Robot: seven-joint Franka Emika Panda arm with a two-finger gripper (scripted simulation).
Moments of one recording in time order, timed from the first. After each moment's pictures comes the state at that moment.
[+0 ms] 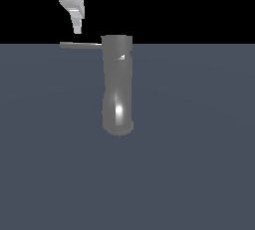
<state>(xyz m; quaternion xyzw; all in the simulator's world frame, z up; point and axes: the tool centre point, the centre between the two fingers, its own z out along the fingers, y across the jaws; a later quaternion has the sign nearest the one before) -0.005 0.134 0.321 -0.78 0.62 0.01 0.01</state>
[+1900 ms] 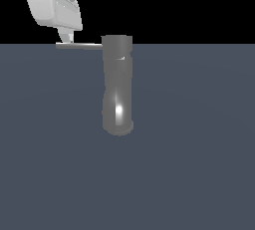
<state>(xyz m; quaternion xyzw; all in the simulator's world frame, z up) -0.032 0.154 0.285 -0.72 0.69 0.00 0.00</state>
